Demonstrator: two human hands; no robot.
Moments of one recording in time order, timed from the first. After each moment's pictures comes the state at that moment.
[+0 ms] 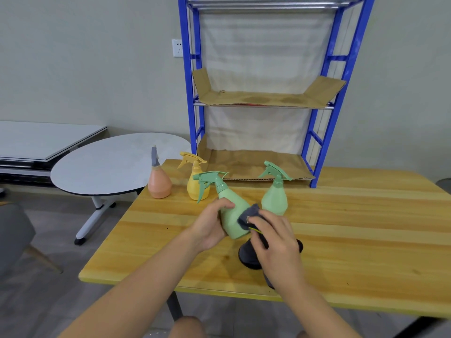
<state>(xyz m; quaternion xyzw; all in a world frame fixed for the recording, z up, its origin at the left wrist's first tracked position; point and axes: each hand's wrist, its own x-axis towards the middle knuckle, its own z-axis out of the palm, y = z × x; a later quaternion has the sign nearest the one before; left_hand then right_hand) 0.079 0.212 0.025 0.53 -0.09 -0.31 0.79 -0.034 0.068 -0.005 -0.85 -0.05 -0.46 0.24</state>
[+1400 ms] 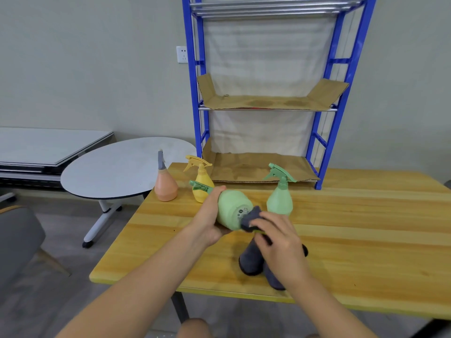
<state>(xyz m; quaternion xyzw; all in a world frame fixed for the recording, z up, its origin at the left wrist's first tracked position) 0.078 0.211 0.052 0.53 0.08 -0.25 0.81 -0.025 0.067 -0.001 -0.85 -0.10 -0.47 0.24</state>
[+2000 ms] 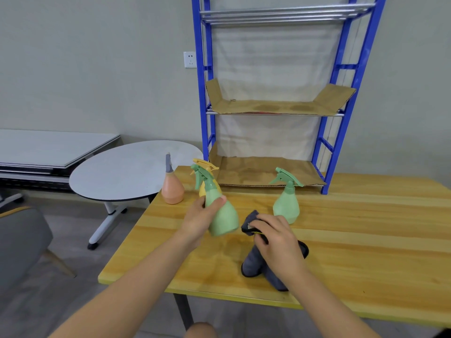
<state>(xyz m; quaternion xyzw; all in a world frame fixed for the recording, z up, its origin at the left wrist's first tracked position) 0.094 0.263 0.035 0.70 -0.04 -0.12 0.70 -0.001 0.074 -0.008 -0.89 -0.09 -0.39 0.20</state>
